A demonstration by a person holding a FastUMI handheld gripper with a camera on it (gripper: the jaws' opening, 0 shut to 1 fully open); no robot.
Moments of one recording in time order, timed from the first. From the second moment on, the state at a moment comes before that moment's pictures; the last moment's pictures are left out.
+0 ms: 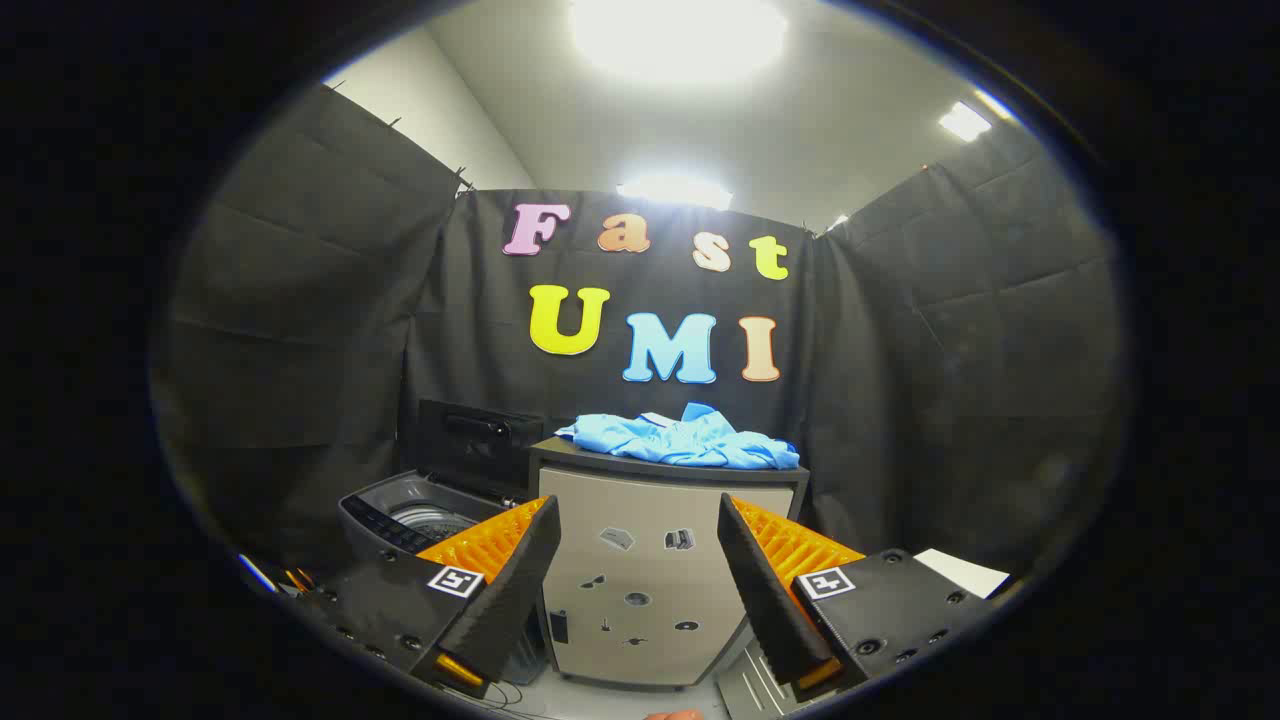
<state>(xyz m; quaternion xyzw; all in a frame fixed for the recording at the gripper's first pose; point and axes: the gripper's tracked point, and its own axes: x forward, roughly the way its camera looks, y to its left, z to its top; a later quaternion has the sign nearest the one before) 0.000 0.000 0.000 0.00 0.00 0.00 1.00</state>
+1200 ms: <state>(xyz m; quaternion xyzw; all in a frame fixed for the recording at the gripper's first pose) 0.003 -0.004 -0.003 0.00 0.00 0.00 1.00</state>
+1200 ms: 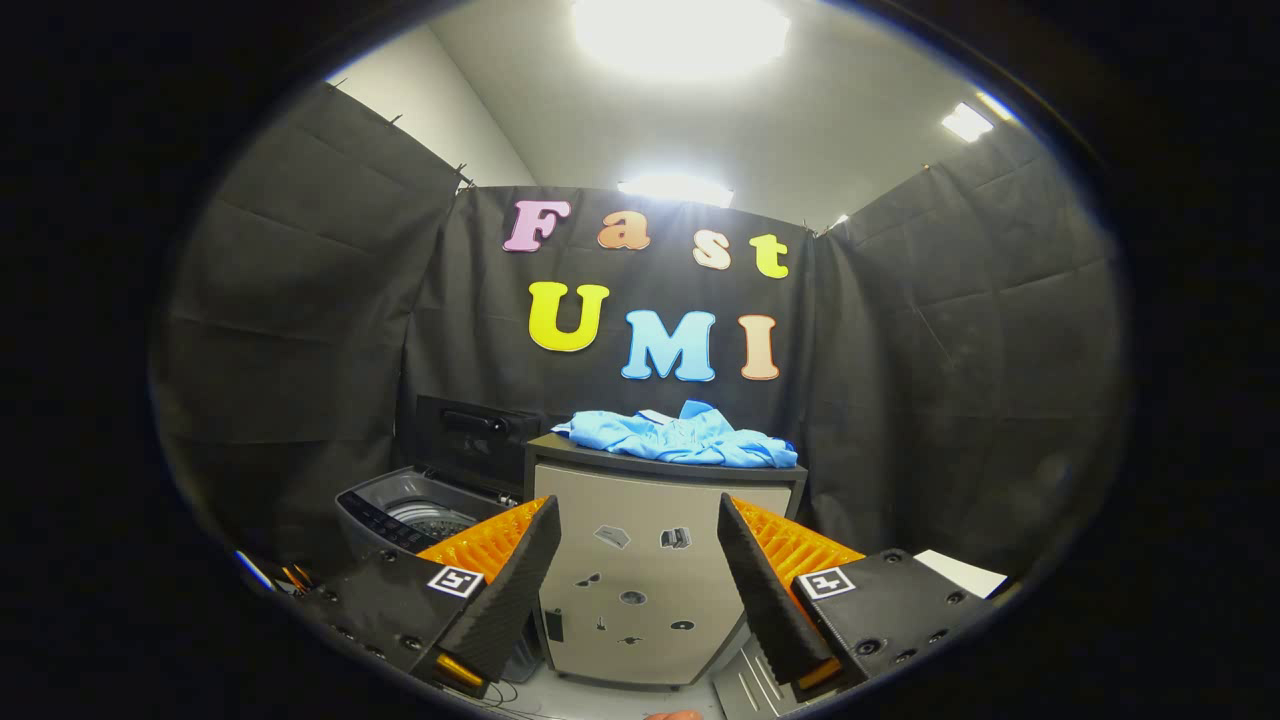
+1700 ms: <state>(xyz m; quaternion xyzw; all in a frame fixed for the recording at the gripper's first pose) 0.009 -0.005 -0.006 0.00 0.01 0.00 1.00</state>
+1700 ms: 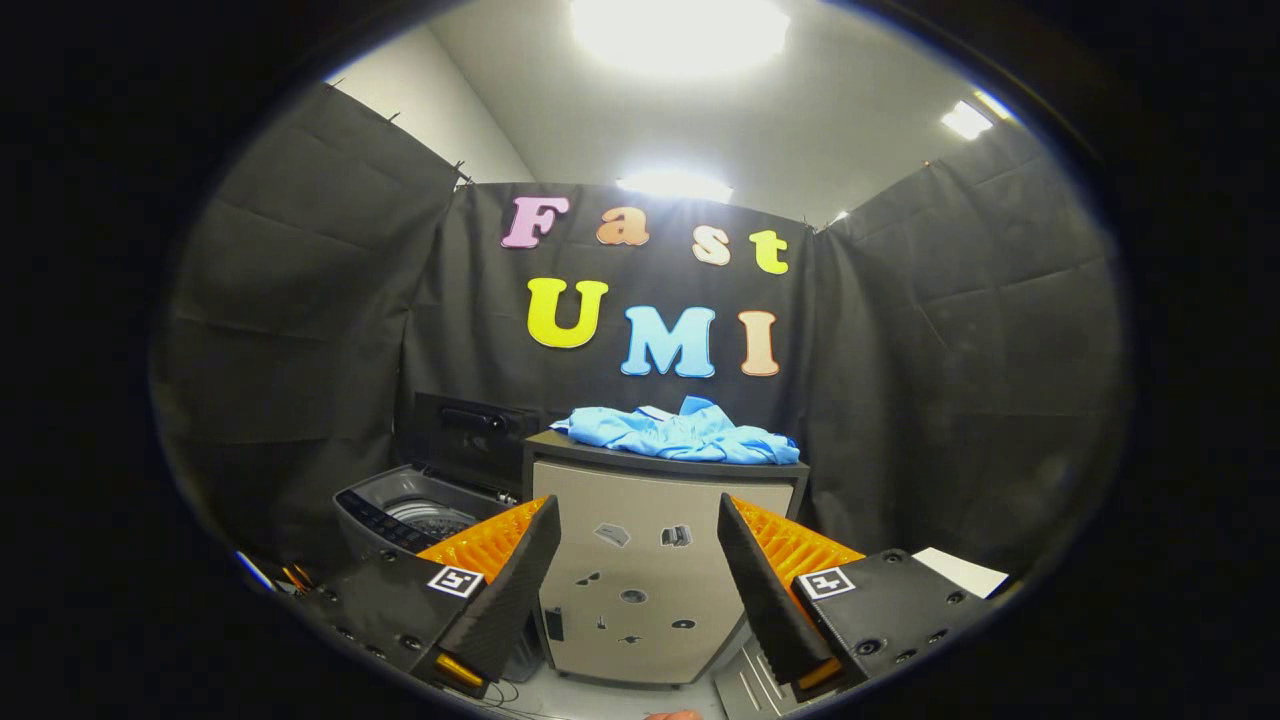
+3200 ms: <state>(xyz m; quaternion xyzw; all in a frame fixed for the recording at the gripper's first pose) 0.127 -0.029 0.101 0.07 0.04 0.01 1.00</state>
